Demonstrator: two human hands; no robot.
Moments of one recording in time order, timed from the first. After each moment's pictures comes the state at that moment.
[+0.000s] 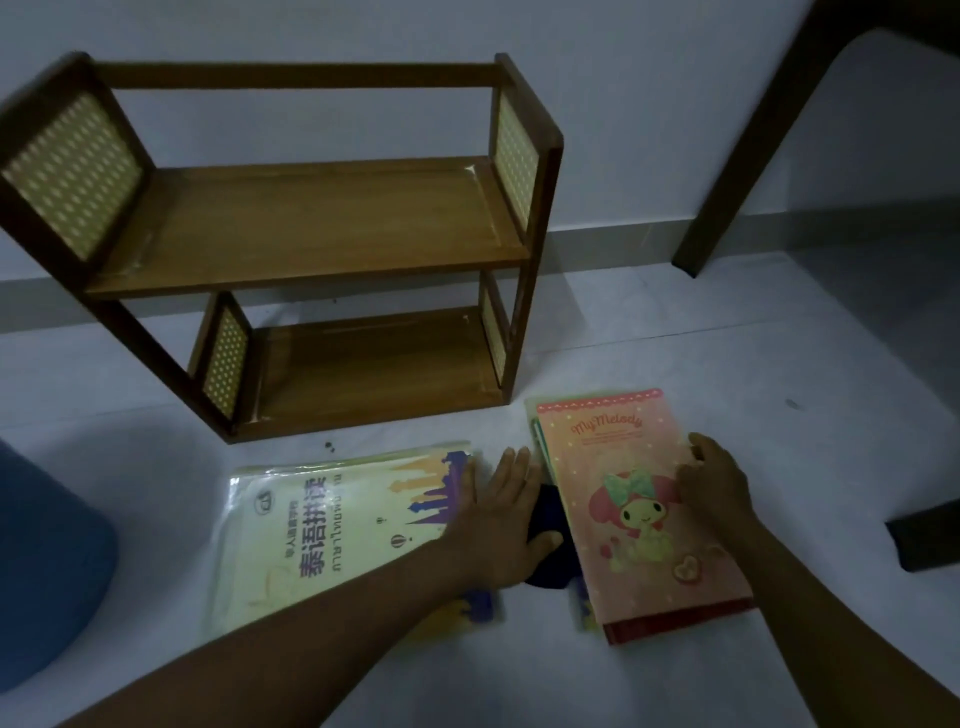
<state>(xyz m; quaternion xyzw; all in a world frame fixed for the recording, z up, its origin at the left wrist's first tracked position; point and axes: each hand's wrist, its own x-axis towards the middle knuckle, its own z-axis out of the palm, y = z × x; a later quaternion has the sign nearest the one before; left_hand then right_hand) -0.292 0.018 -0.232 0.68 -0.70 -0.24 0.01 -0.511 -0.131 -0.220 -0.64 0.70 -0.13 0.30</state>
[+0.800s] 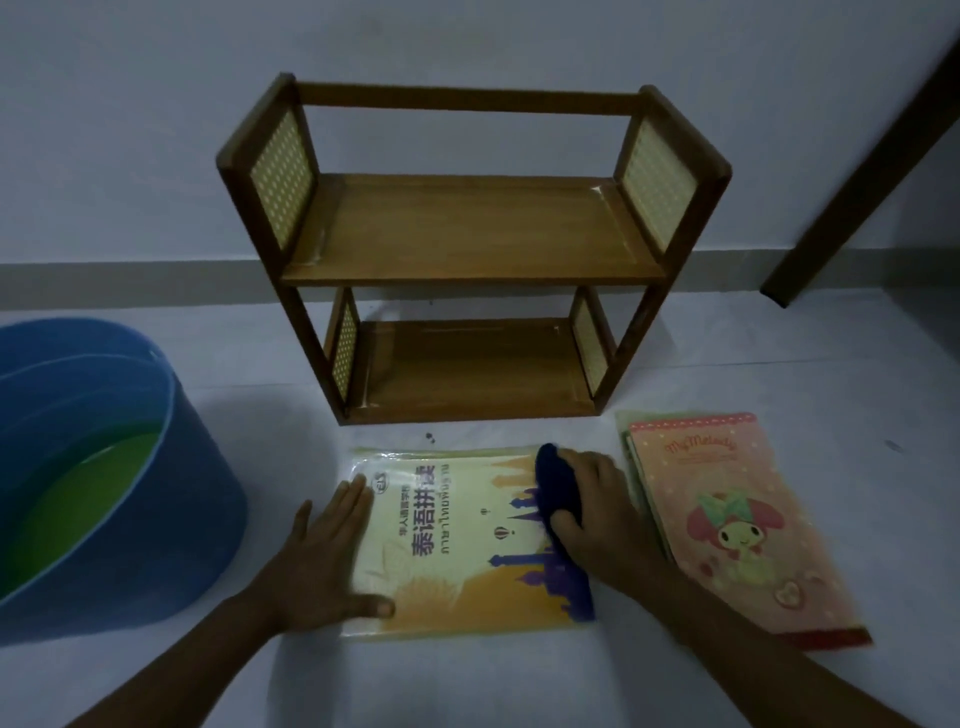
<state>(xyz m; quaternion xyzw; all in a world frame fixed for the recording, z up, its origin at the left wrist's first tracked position) -0.076 0.214 -0.253 0.77 -0.58 -0.26 0.00 -0.346 0.003 -0.222 -0.87 0.40 -0.11 0.28</state>
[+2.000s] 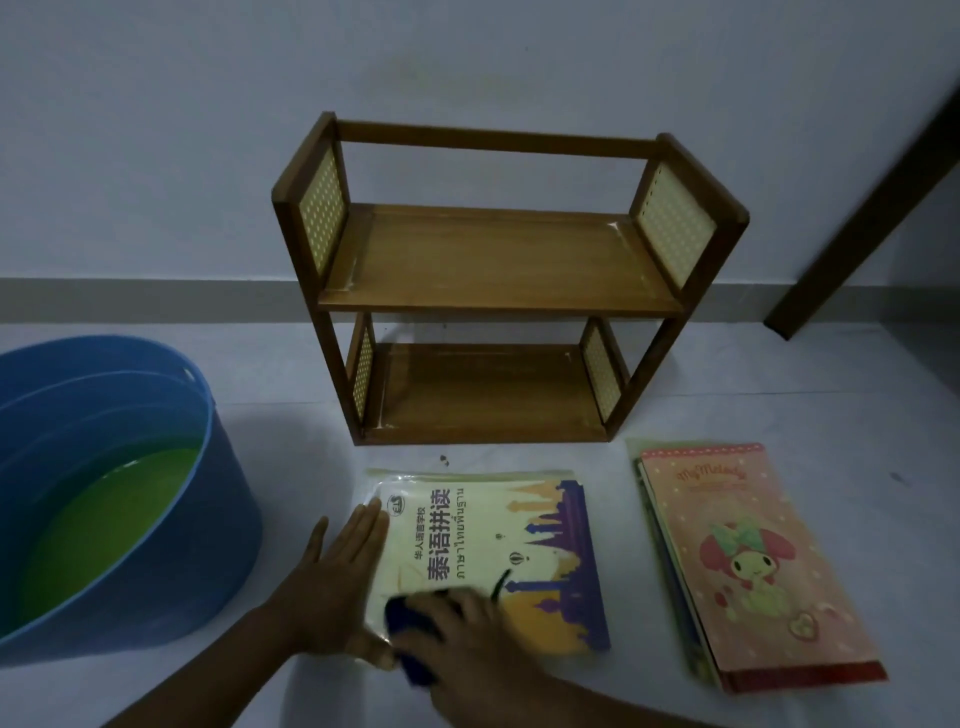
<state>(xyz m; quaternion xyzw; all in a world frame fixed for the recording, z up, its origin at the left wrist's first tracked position) -0.073 0.213 -0.250 0.76 -0.61 -0.23 -0.05 -0.282 0.134 -0.252 -0.98 0.11 -0.05 0.17</state>
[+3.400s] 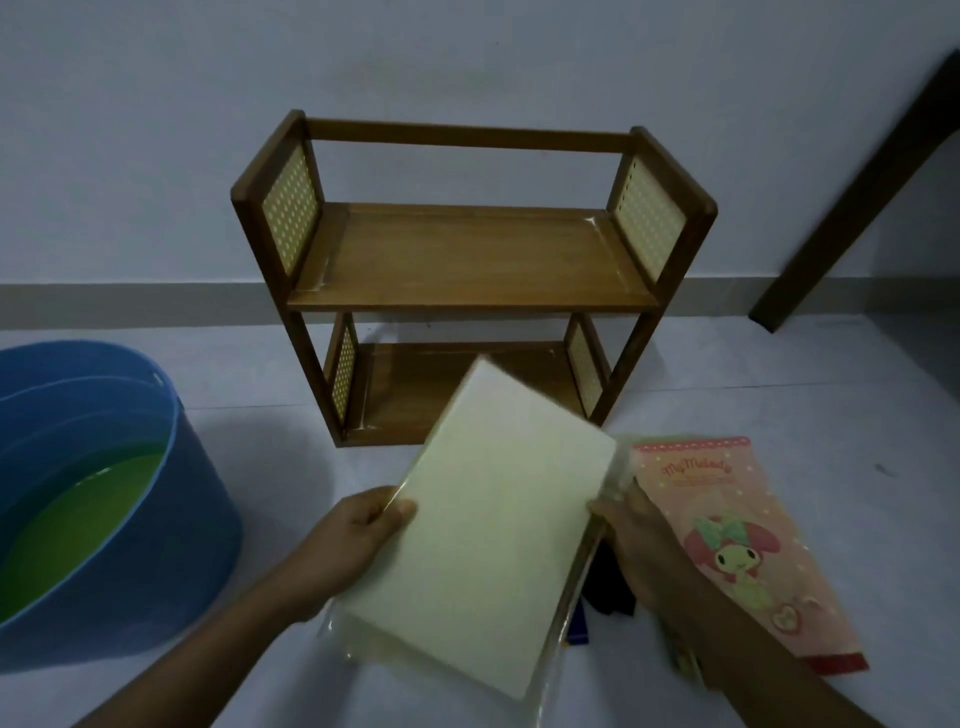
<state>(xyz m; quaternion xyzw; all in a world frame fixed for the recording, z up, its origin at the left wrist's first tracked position) -0.111 0.176 -0.150 0.72 -0.39 -0.44 0.38 -0.345 -0.007 -0.189 -0.49 0.55 -0.23 0.64</state>
